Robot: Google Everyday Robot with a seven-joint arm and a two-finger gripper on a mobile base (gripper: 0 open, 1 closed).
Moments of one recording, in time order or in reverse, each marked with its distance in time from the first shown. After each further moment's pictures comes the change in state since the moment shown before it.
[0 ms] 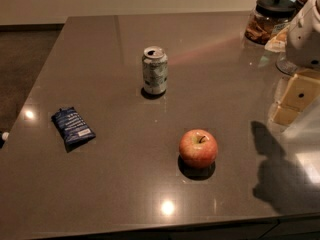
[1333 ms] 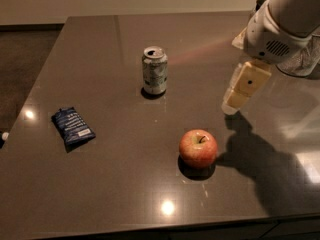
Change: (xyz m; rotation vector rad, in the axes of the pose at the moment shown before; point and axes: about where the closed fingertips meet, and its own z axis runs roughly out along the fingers) arm -0.057 -0.035 0.040 -0.012 -0.143 0.060
